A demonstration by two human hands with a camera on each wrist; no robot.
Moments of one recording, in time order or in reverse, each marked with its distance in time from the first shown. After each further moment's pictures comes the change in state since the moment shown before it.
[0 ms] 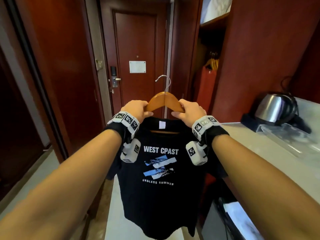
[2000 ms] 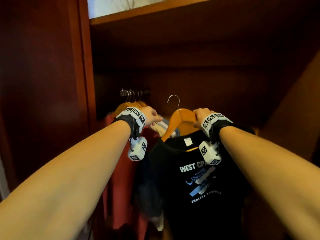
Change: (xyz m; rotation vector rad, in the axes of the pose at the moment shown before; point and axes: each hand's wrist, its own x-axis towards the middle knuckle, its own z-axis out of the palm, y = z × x) left_hand 0.958 0.312 0.264 -0.467 -0.445 0.983; right_hand 0.644 0.481 -0.084 -0.665 0.141 1.124
